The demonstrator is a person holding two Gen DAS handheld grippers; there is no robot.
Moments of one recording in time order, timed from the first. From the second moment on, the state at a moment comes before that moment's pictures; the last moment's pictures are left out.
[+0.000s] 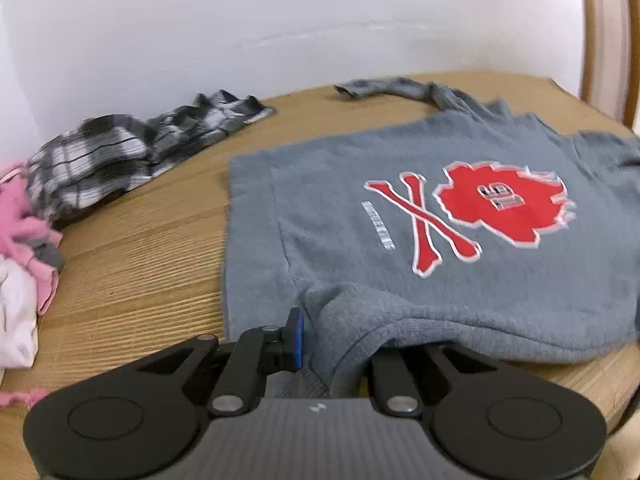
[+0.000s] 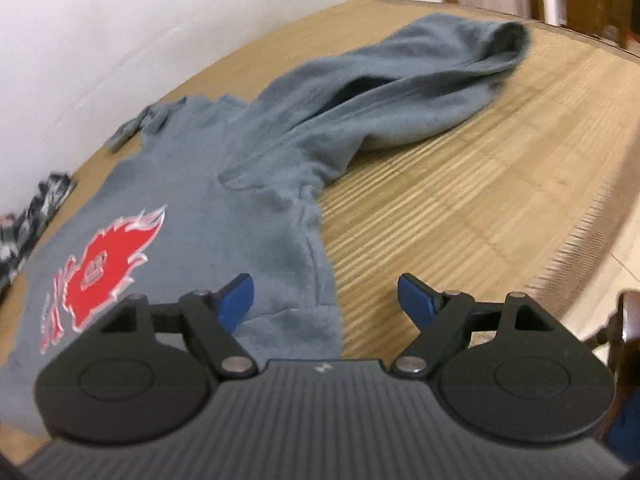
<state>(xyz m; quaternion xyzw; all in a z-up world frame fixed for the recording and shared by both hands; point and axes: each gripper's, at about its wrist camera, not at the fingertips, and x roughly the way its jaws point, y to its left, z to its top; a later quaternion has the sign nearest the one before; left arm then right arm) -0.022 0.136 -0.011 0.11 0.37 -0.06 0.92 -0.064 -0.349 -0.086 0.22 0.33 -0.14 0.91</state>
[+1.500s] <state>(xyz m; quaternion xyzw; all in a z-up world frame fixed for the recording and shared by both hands) -0.067 0.147 0.395 0.00 -0.02 0.02 1.00 -0.152 -0.264 0.377 0.09 -0.19 -0.01 0.98</state>
